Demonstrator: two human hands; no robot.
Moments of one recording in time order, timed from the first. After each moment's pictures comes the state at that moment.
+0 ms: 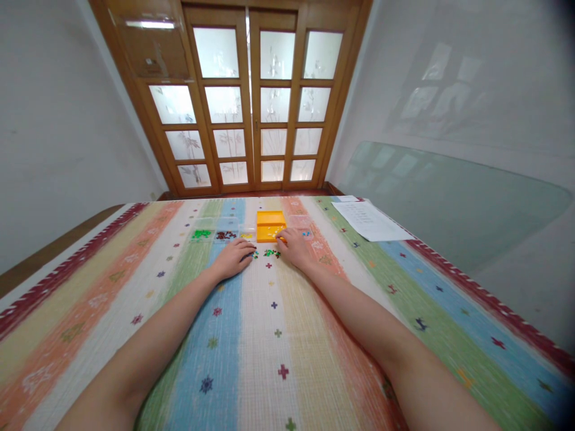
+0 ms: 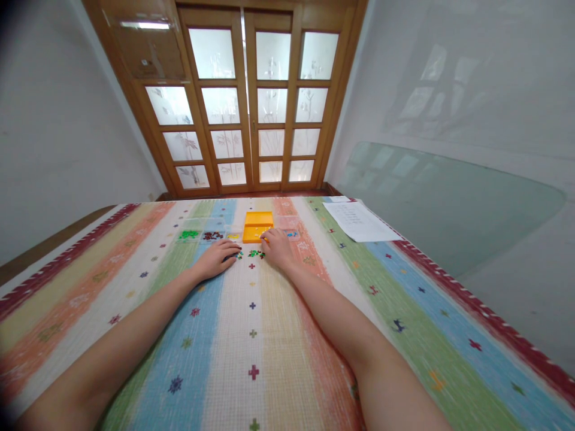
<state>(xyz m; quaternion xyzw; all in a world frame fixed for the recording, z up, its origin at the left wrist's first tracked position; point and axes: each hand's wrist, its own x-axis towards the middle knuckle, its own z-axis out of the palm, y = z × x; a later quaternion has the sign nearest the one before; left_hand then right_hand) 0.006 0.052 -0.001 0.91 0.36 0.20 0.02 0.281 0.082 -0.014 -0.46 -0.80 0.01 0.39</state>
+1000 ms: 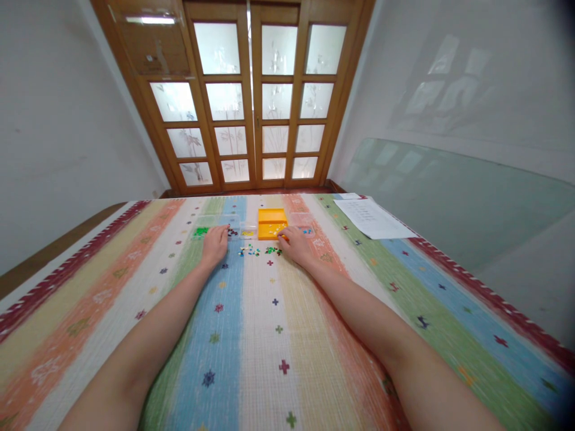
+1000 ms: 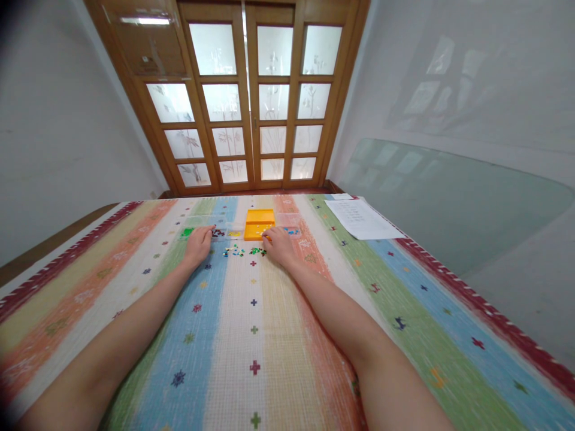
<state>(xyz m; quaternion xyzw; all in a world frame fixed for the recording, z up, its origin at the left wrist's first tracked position) -0.043 0.092 -0.021 0.73 0.56 0.39 -0.01 0.285 0.084 -0.018 -0.45 -0.80 0.03 0.39</state>
